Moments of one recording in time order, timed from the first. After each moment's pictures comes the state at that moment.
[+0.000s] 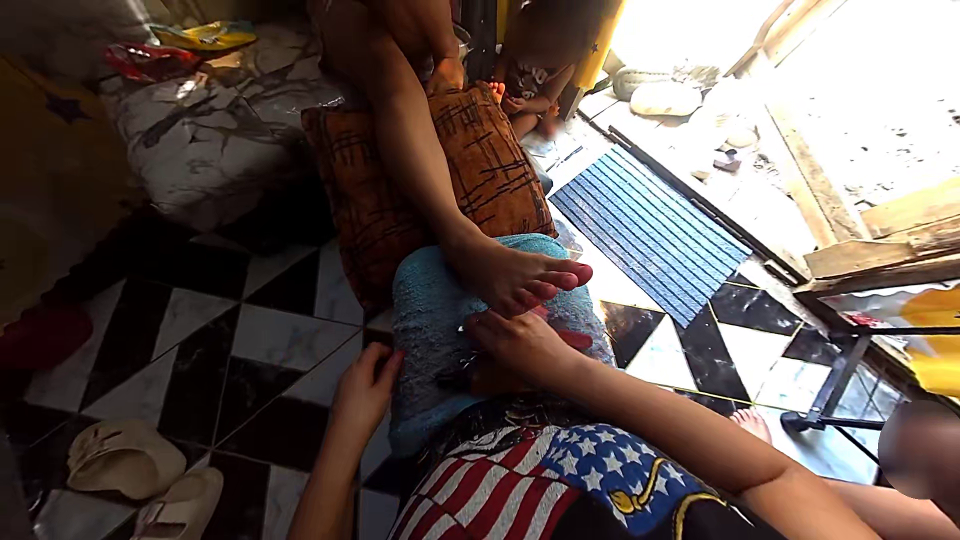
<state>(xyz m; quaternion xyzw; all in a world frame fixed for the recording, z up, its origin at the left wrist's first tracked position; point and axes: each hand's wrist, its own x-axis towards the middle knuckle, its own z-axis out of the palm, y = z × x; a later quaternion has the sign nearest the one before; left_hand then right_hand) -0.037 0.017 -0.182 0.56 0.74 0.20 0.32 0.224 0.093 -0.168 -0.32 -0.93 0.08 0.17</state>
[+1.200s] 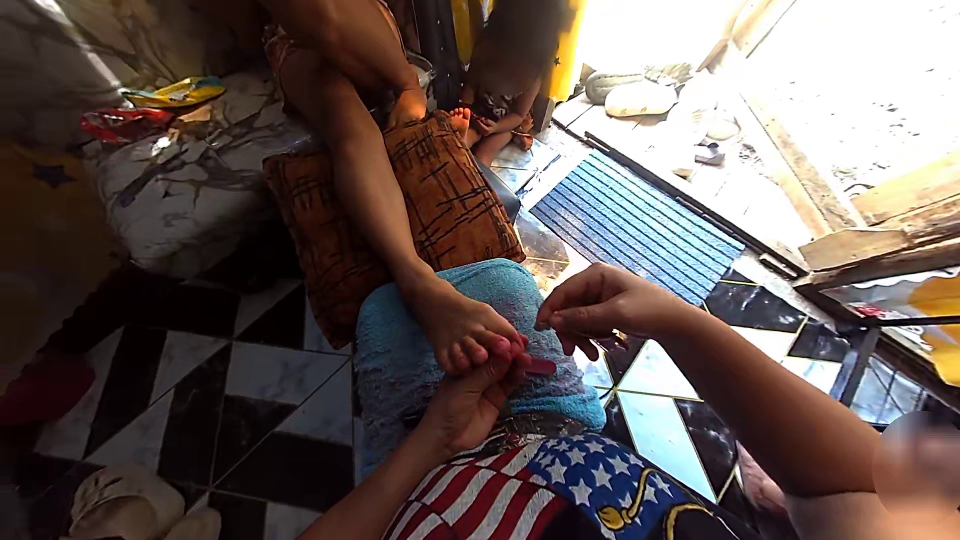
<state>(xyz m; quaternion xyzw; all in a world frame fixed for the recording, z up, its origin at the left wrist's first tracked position) 0.142 0.073 -0.131 0.07 0.28 0.49 0.82 0.382 0.179 -0.084 -0.27 -0.61 0.73 0.16</state>
